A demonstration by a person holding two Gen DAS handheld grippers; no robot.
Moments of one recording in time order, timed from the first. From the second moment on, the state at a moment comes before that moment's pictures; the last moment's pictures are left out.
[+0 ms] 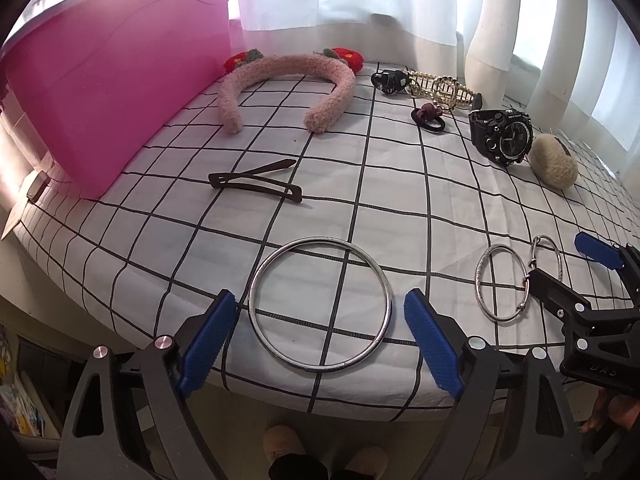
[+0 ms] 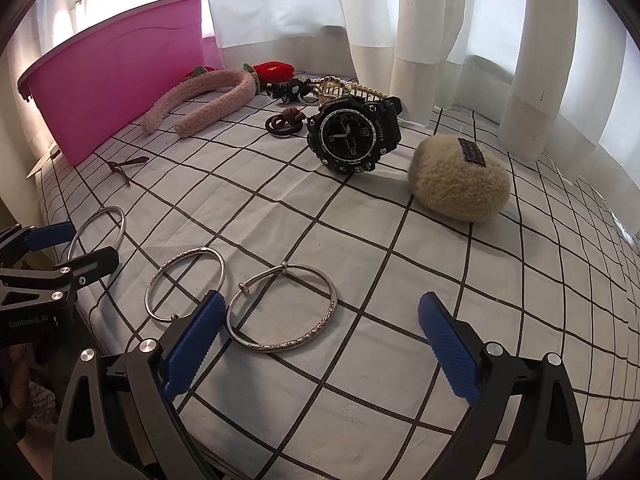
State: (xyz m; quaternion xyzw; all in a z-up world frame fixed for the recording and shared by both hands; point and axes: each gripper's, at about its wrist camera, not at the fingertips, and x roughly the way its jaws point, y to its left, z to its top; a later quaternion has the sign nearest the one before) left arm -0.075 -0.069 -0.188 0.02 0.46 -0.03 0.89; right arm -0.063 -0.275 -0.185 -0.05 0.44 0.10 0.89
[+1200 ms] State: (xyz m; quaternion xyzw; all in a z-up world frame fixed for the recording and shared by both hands) left arm -0.069 -0.072 -0.148 0.01 0.43 -0.05 0.90; right arm -0.060 -0.259 -0.145 -0.04 0.39 0.14 0.91
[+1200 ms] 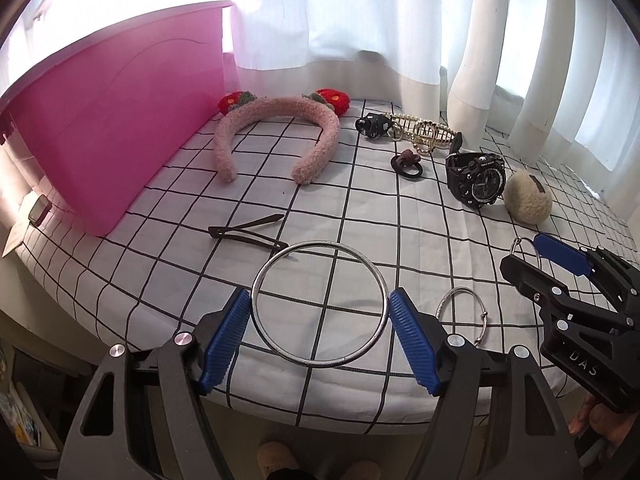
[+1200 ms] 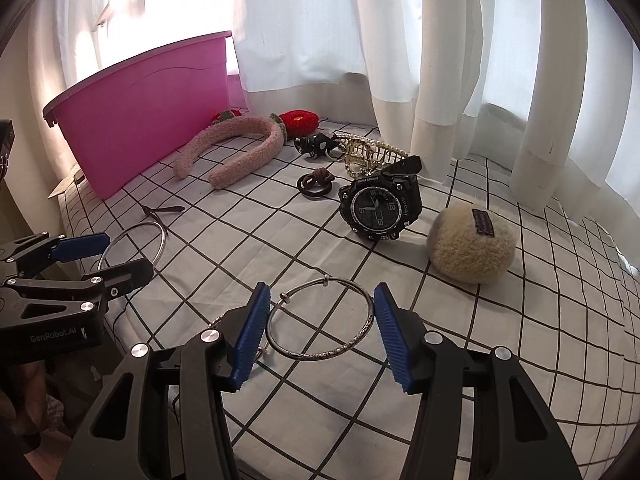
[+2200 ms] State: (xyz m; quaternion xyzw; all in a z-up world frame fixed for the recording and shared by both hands) left arm -0.046 0.006 0.044 -0.04 0.32 0.00 0.95; right arm 0.015 -0.162 0.046 -0.08 0.28 0.24 0.93
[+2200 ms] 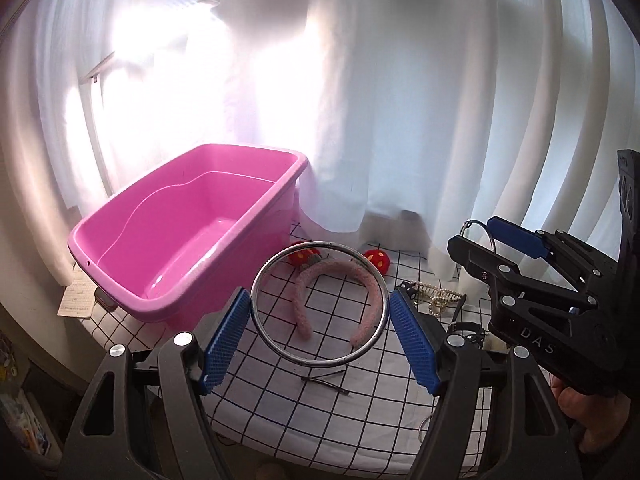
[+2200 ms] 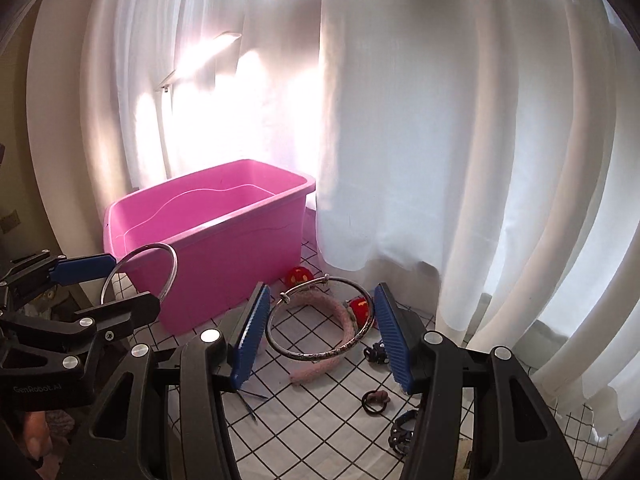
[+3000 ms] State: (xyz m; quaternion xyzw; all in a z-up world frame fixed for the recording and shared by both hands) left arm 0.088 0.199 0.042 -0.07 0.36 0.07 0.93; right arm 0.177 0.062 0.053 -0.13 0.33 0.32 0.88
